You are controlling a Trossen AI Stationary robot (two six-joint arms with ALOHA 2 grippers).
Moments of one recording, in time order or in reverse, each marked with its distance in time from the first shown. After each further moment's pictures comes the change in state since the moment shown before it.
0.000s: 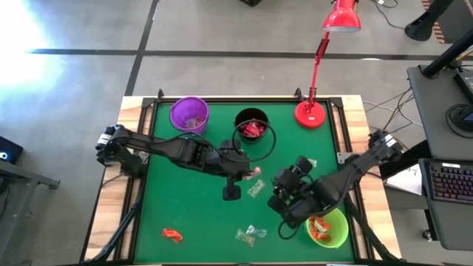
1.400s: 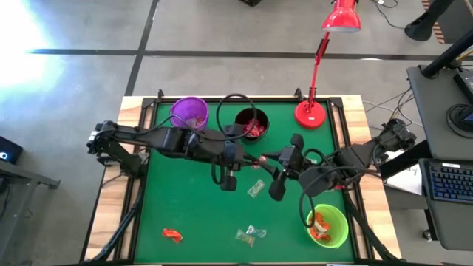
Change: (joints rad) left arm 0.045 -0.102 0.000 0.241 0.055 0.258; right arm -0.096 -0.203 -0.008 0.603 0.033 -0.600
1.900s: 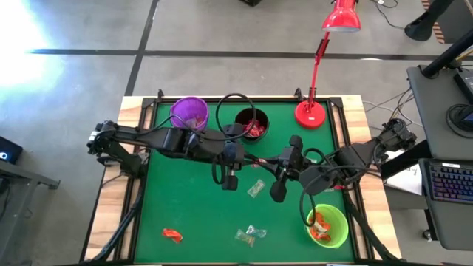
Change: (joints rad) left arm 0.006 0.000 -0.001 0.021 -0.021 0.000; right arm 0.000 0.000 0.000 -0.014 -0.081 0.049
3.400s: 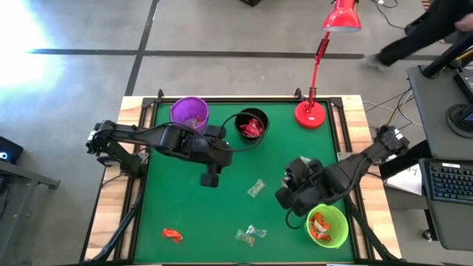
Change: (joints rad) left arm -0.001 -0.008 0.021 -0.574 -0.089 -0.005; right arm 0.060 0.099 -0.024 -0.659 -0.281 0.875
